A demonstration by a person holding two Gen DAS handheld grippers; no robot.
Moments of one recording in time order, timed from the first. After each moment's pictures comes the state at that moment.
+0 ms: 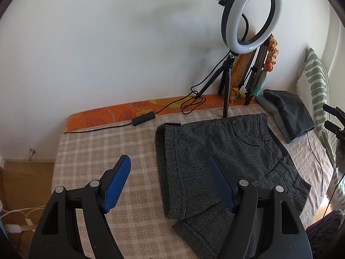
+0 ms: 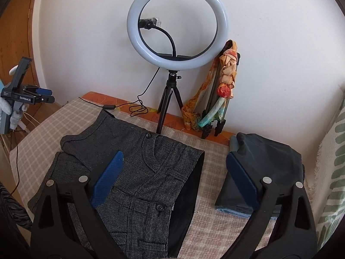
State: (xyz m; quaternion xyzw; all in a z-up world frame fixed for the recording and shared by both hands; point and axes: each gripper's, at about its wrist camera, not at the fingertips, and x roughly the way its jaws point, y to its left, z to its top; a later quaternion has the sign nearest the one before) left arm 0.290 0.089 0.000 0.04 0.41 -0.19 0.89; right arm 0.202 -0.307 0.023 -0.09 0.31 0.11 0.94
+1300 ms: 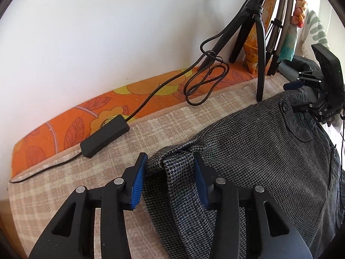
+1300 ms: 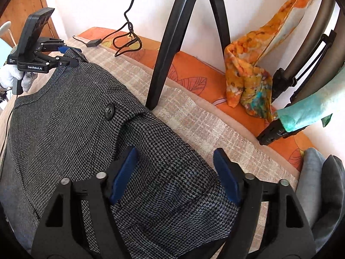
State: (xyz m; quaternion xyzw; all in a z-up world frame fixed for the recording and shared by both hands) left arm 0.443 0.024 -0.139 0.12 0.44 -0.27 0.85; right arm 0.435 -0.295 -0.158 -0.14 0.48 0.24 0.83
